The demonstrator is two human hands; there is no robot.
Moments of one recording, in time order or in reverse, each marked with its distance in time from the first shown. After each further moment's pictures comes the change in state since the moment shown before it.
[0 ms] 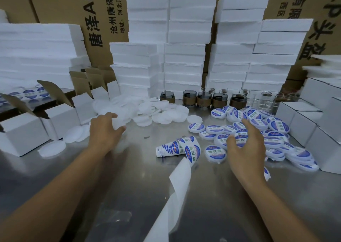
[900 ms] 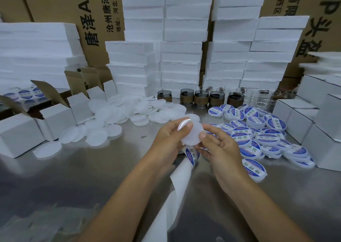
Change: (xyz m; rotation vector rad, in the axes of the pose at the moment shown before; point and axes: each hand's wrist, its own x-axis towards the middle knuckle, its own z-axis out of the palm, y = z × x) left_hand -0.092 0.122 0.033 -1.322 -0.672 -0.136; right_hand -0.022 -0.038 0.012 0.815 -0.410 0.389
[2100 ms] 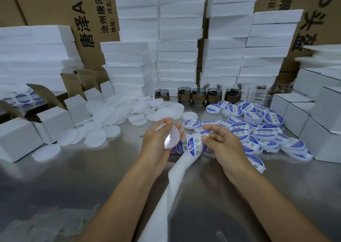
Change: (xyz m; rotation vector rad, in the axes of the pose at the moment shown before) left_hand 0.000 0.001 -0.009 -0.279 0.212 0.038; right_hand 0.013 0.004 -0.022 -0.288 0.024 0.028
